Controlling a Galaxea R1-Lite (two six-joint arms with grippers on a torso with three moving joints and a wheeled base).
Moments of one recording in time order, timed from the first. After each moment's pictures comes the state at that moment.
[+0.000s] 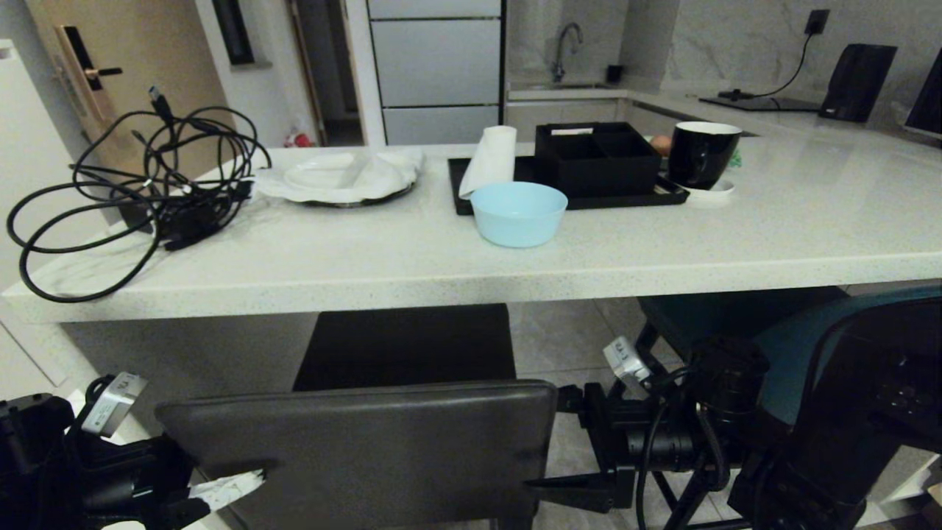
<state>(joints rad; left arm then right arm) 0.32 2.01 -0.09 -1.52 -1.44 0.12 0.51 2.11 -0.49 -1.52 1.06 0.02</state>
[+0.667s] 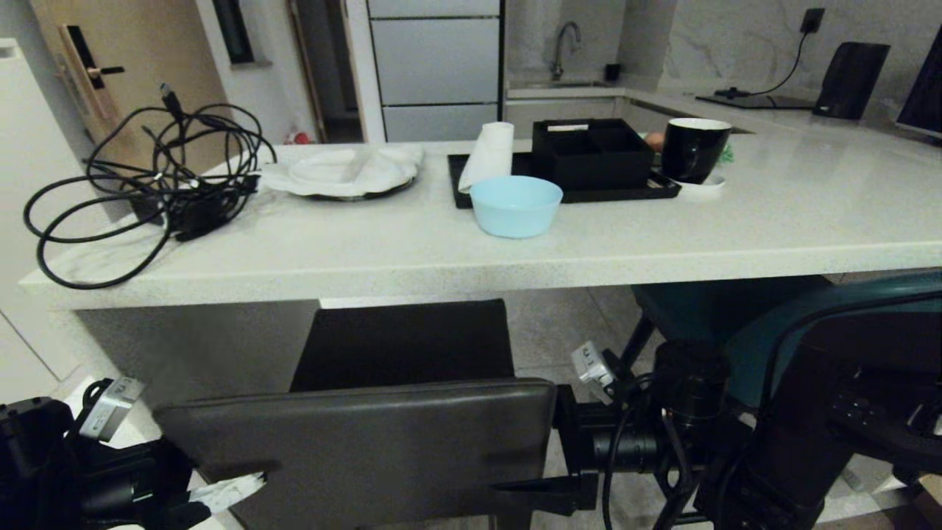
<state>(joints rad) 0.31 2.01 -0.06 -1.52 -1.44 0.14 0.60 2.16 -0.56 -1.53 1.01 0.02</state>
